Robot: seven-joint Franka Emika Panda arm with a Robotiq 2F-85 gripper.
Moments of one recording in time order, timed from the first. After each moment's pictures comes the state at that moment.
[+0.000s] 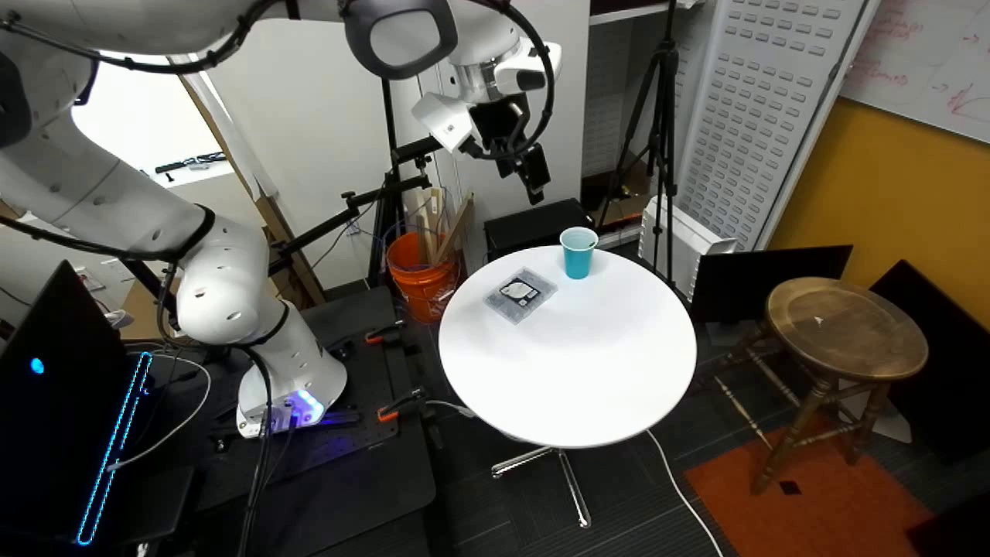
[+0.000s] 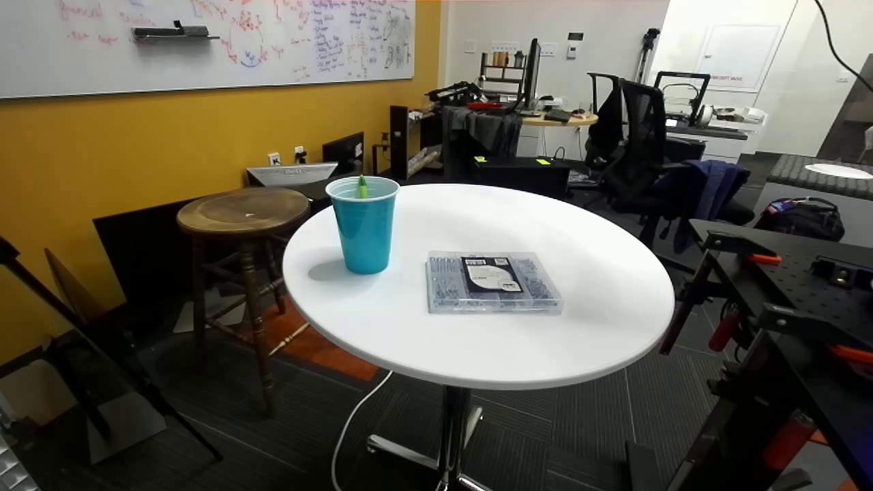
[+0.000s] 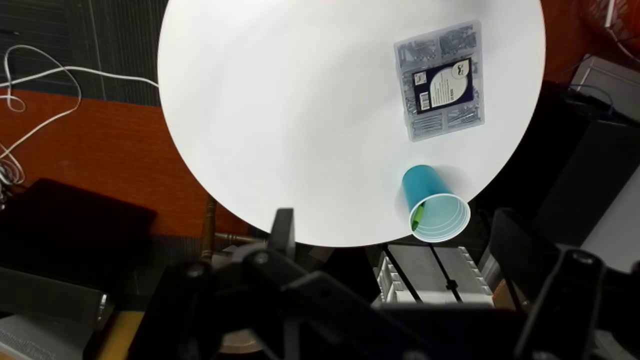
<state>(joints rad) 0.00 -0.40 -0.20 -2.23 0.02 2.04 -0.35</state>
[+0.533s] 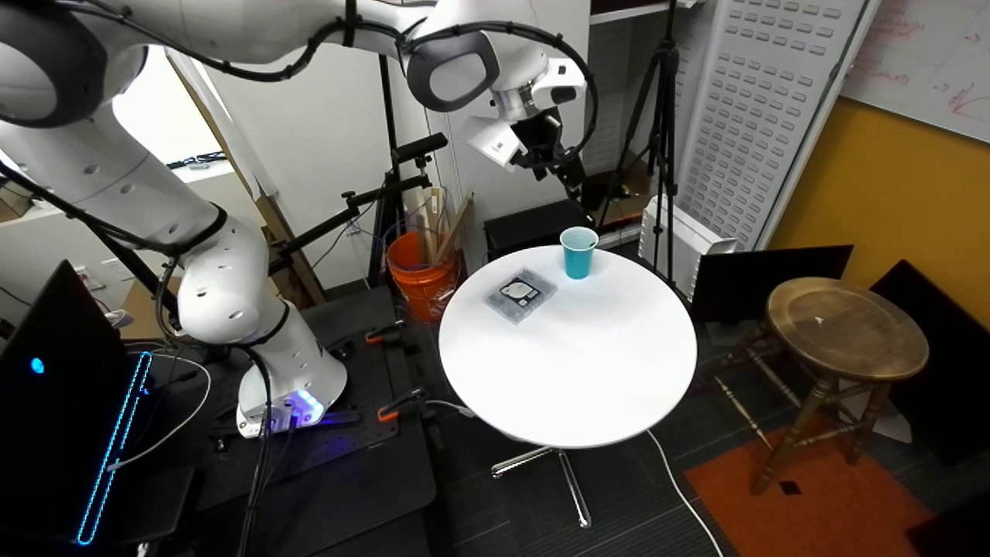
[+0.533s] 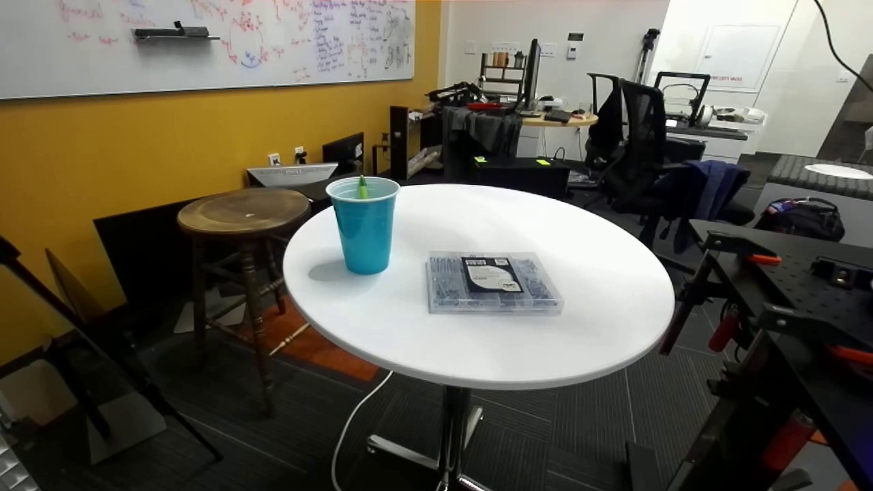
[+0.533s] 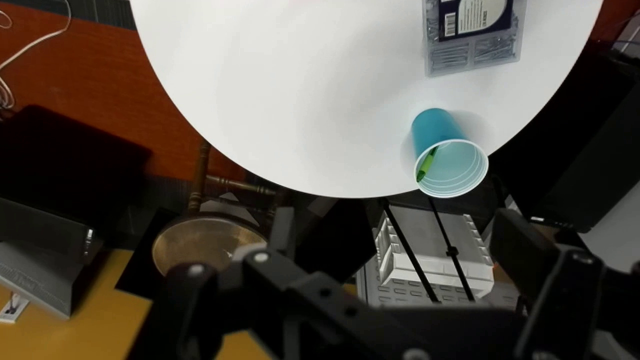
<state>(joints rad) 0.02 -0.22 -0.14 -2.23 0.05 2.33 -0.35</state>
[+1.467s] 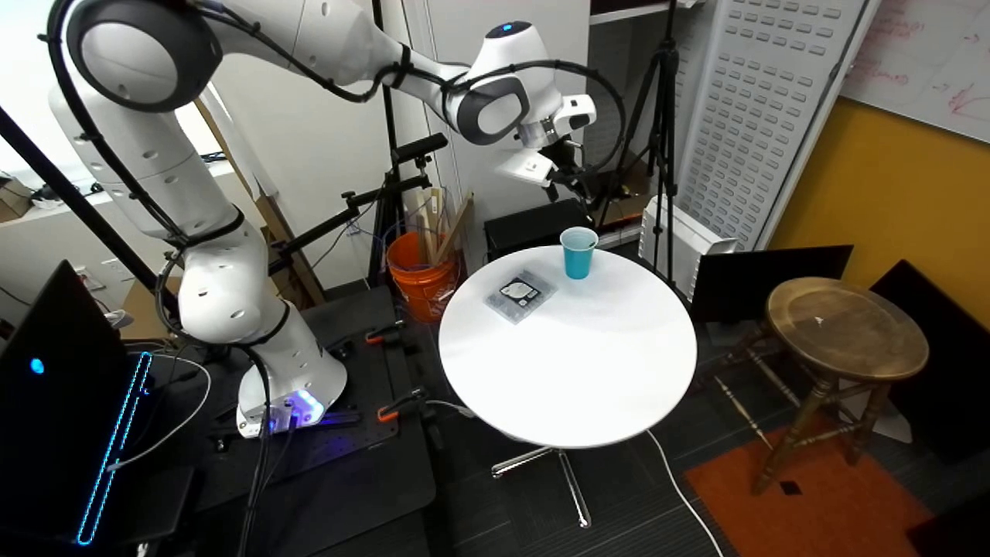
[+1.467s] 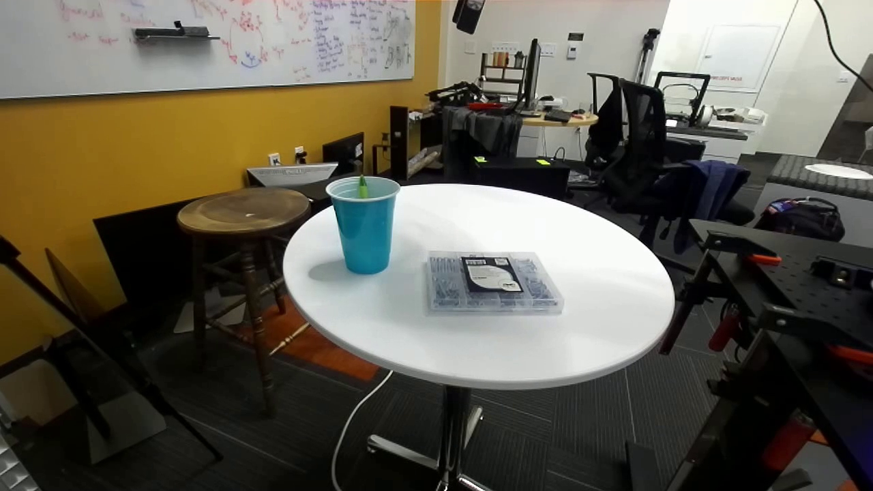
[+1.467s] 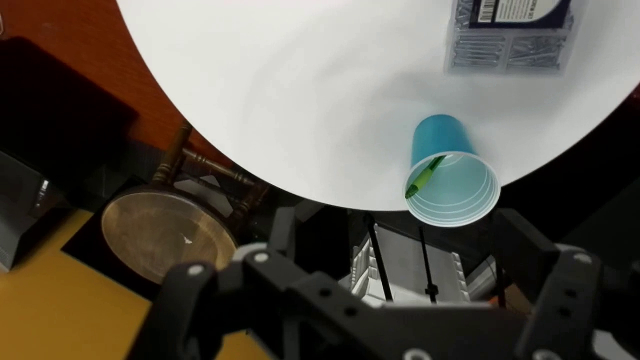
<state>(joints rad) 0.04 0.02 -0.03 -2.18 -0.09 2.52 -0.35</state>
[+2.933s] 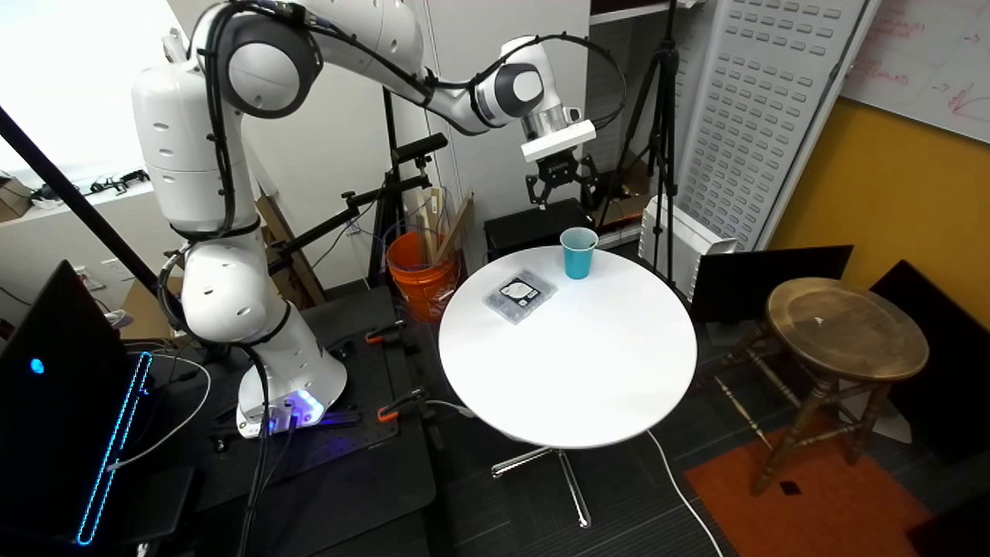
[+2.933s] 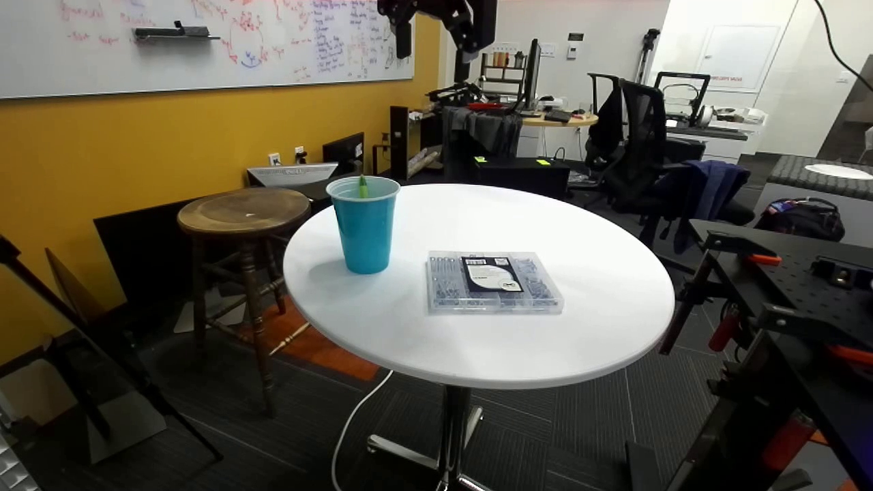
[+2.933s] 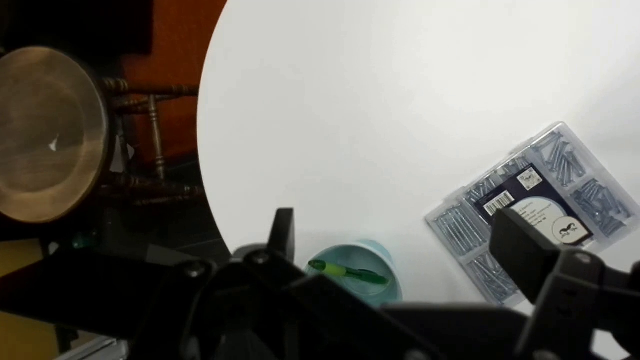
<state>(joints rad) 0.10 0.30 0.10 -1.87 -0.54 2.17 -0.78</state>
